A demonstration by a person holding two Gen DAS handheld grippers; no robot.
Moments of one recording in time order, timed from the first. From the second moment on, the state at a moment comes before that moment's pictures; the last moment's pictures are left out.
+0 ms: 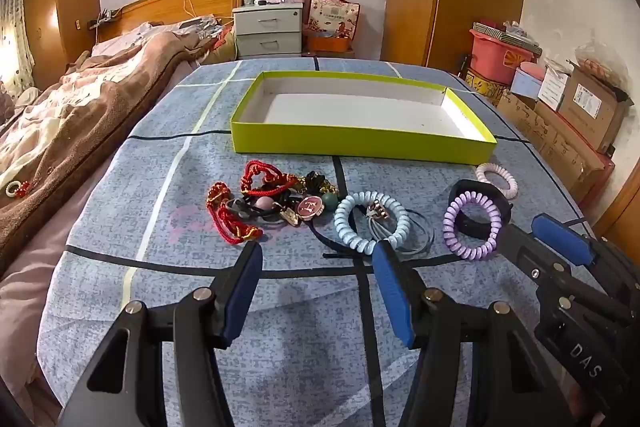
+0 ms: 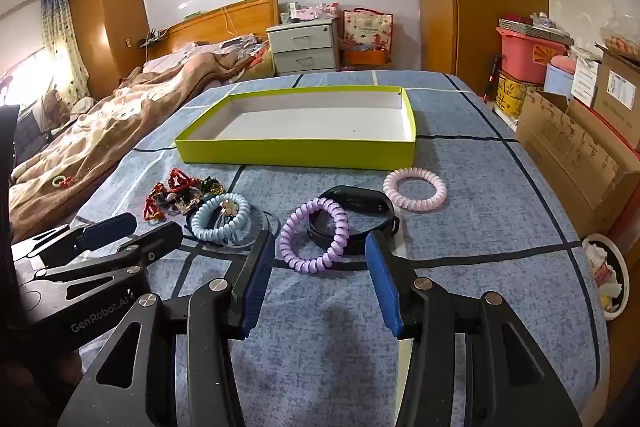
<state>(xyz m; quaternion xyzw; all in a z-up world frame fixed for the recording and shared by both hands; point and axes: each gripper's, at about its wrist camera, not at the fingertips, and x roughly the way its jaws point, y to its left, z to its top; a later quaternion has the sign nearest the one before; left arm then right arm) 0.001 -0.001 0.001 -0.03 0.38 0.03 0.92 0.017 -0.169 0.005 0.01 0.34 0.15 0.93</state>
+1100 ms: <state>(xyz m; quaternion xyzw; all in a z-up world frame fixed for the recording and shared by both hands) 0.005 0.001 0.012 -0.03 0.35 0.05 0.93 0.028 -0.169 0.013 0.01 0.33 0.12 0.94</state>
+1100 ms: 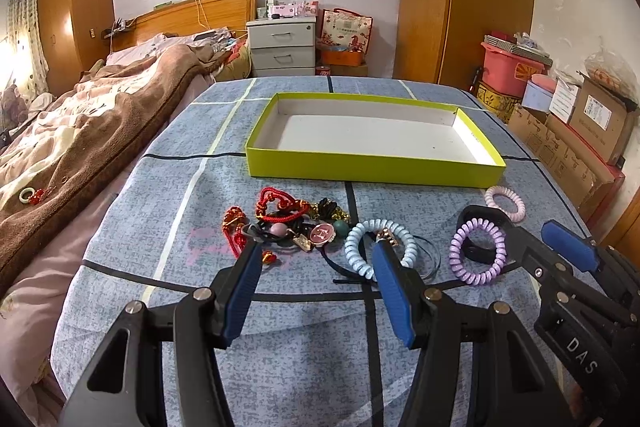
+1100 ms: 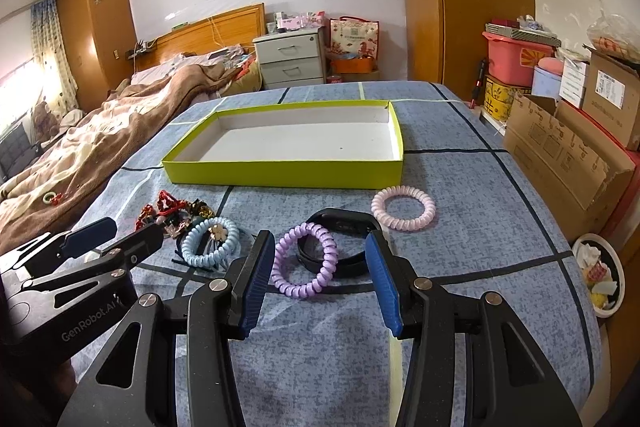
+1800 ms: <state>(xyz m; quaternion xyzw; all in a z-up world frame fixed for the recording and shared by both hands) 0.004 0.000 0.013 -0.03 0.36 0.05 0.93 0.024 -0.165 0.010 0.01 0.33 0.12 0.94</state>
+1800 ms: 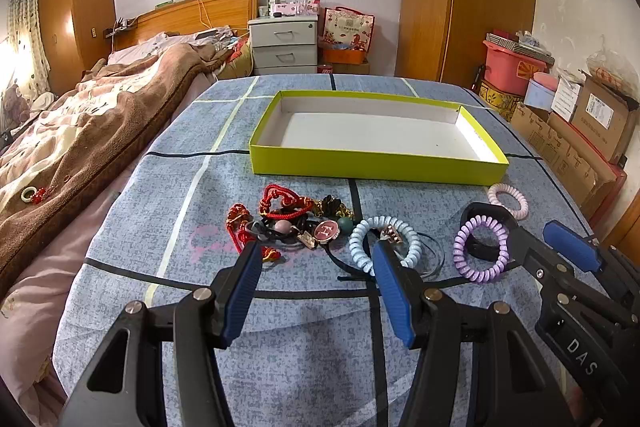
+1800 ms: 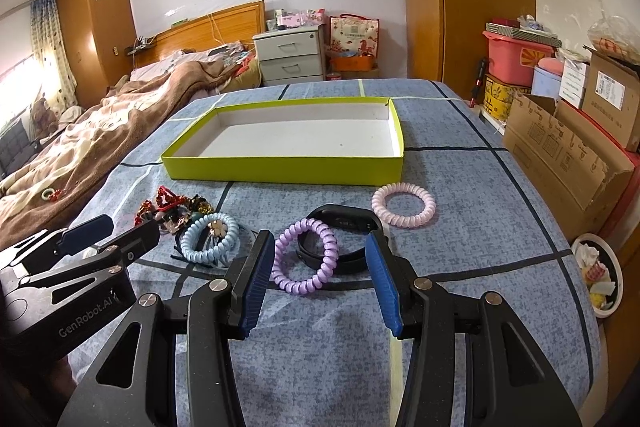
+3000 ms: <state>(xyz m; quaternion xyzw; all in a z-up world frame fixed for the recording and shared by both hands) 0.004 0.004 0.012 -0.03 0.36 0.06 0.93 0.023 -0.165 0.013 0.01 0.33 0.12 0.94</state>
